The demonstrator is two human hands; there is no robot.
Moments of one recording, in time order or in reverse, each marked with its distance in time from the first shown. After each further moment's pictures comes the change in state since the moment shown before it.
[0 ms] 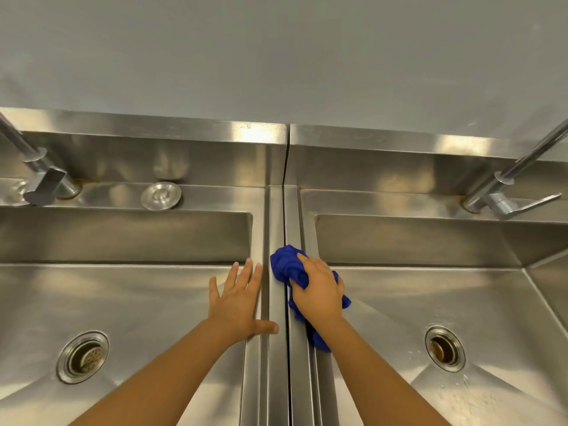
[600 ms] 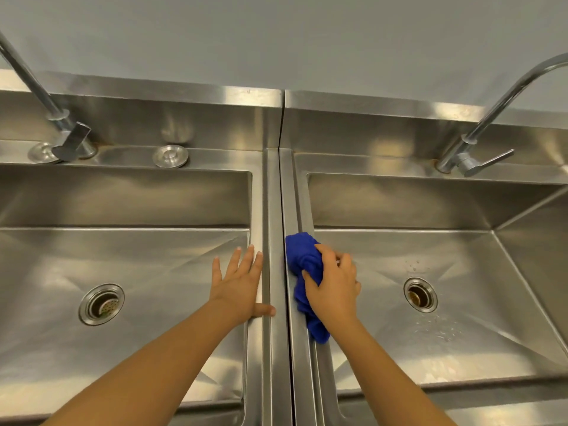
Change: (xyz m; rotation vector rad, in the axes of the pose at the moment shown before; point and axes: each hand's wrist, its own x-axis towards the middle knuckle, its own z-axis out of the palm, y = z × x) left_hand -0.098 0.011 0.041 0.156 0.006 0.034; right_hand -0.142 0.022 -0.017 0.011 0.149 0.075
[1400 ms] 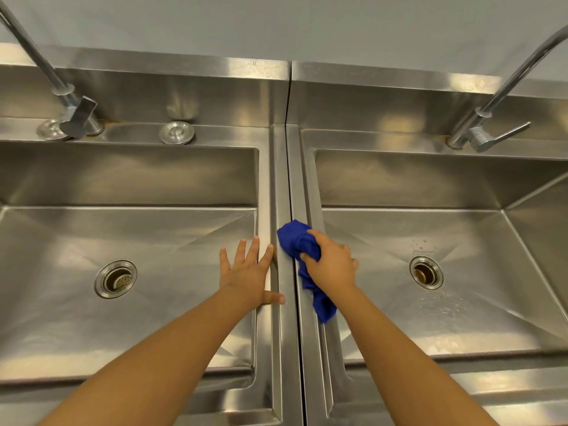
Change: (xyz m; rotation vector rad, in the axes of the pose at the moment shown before) left_hand -0.015 0.006 0.021 0.043 -0.092 -0.016; right_hand 0.000 0.000 0.015 -0.051 -0.173 0.002
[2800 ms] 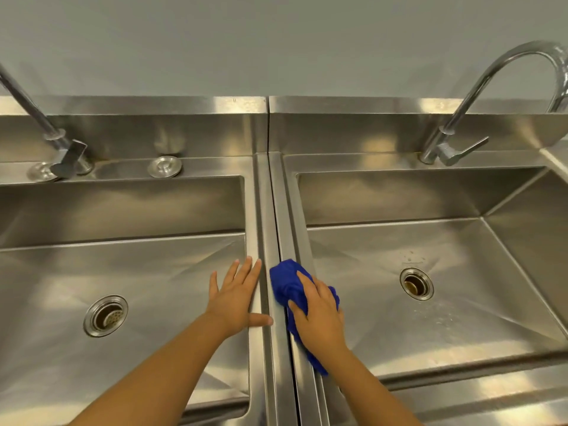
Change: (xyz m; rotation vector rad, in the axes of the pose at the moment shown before) left_hand -0.003 -0.012 0.005 -0.204 0.156 0.130; right_hand -0.056 0.019 0.025 0.176 0.025 -0.024
